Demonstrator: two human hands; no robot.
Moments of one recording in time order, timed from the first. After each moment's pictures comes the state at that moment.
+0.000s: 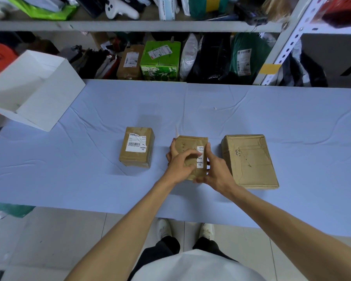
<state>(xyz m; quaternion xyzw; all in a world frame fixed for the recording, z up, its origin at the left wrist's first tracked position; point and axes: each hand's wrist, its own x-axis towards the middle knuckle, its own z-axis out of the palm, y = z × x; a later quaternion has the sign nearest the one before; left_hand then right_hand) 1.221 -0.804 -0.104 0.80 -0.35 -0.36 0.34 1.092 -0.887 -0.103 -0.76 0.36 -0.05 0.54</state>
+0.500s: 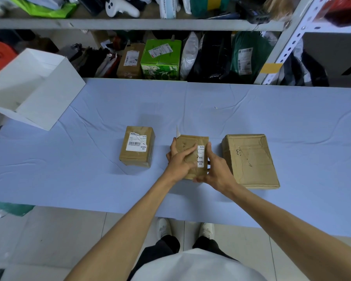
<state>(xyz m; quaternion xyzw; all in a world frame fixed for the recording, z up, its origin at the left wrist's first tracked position) 1.224 -0.805 -0.097 0.78 -0.31 -0.40 0.37 1.093 -0.888 -0.102 -0.78 0.34 -0.06 0.53</state>
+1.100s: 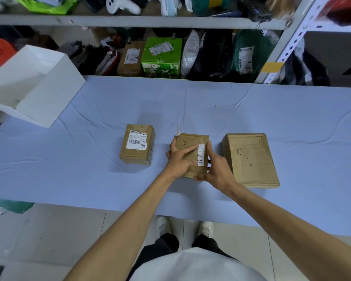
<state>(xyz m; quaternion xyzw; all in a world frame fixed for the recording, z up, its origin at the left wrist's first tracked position) 1.226 -0.805 -0.094 0.77 -0.29 -0.42 0.38 1.095 -0.887 -0.104 -0.76 0.35 -0.06 0.55</state>
